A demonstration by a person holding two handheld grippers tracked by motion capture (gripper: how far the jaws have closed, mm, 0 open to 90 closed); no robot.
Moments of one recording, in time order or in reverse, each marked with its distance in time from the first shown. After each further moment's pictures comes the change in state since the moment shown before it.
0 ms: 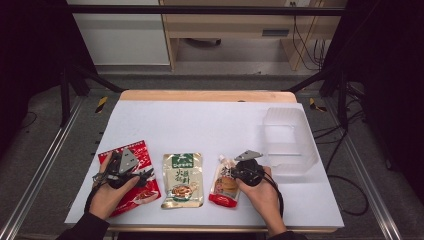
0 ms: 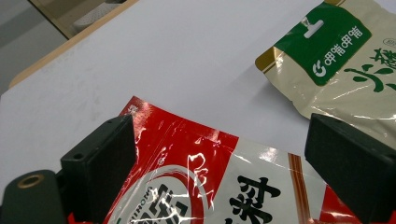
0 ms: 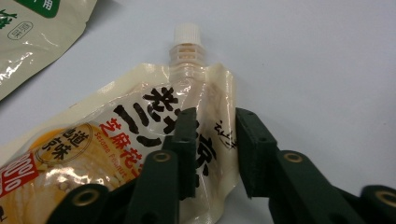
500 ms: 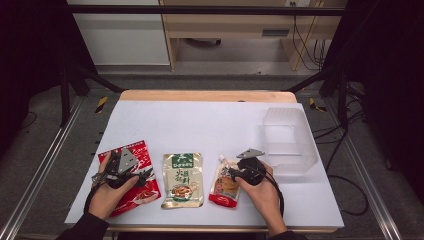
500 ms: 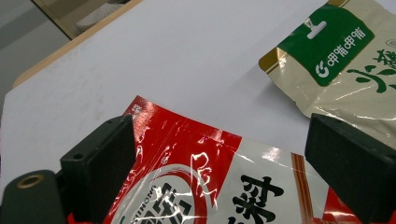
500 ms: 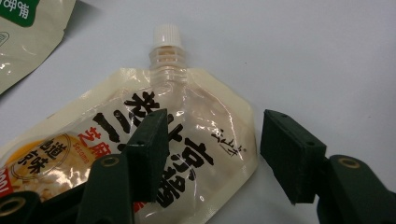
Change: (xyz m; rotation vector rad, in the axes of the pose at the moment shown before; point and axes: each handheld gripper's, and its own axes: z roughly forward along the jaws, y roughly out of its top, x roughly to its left) left arm 0.001 0.000 -0.001 -0.008 0.006 -0.011; right arm -0.006 0.001 0.002 0.004 -0.026 0.049
